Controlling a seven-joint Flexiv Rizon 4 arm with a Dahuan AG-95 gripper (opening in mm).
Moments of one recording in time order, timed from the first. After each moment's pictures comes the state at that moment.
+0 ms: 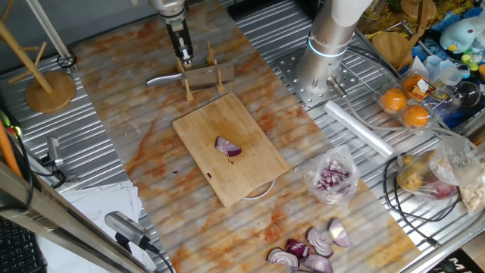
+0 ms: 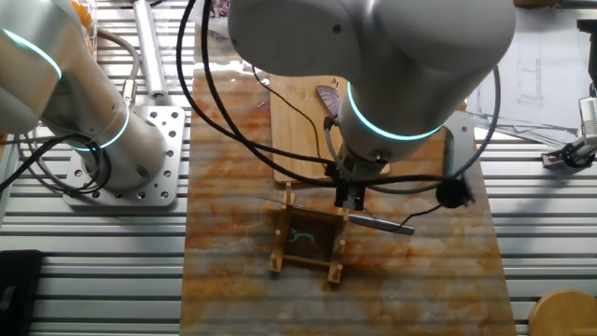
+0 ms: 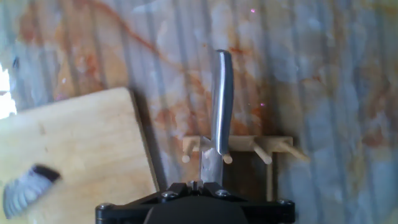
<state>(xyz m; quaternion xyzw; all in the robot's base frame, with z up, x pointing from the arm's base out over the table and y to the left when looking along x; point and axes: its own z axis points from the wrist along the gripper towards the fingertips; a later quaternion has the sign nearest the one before) 0.433 -0.124 0.159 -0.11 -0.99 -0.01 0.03</state>
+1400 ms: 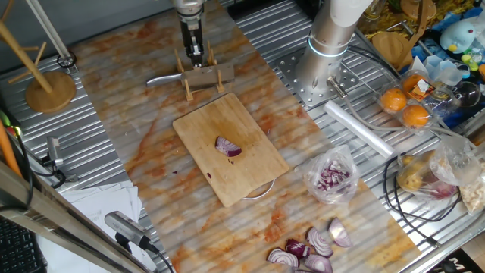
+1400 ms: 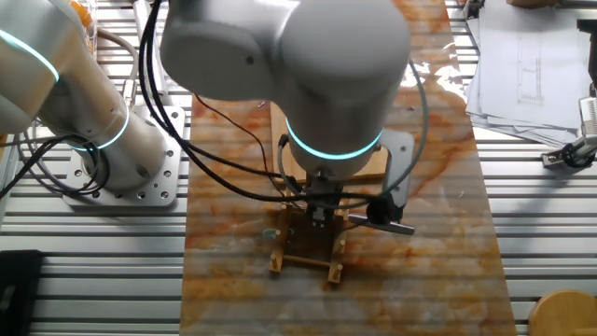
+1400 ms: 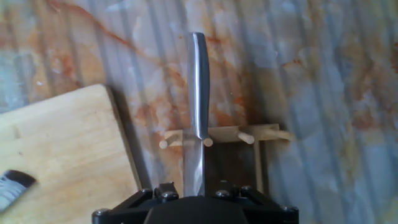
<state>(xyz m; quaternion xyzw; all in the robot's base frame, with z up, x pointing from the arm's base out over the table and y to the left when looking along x) 0.402 -0.141 0.125 -0.10 -0.99 -0.01 -0.01</state>
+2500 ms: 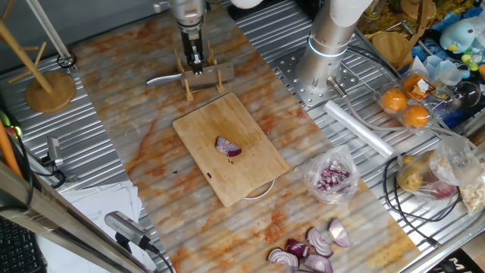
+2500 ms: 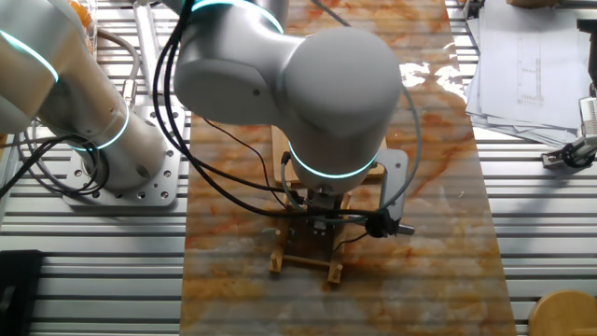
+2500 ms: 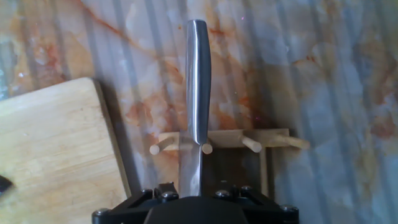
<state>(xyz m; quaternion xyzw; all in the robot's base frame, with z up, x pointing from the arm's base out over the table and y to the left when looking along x) 0.403 -0.143 0.085 -0.09 -1.00 -0.01 -0.01</state>
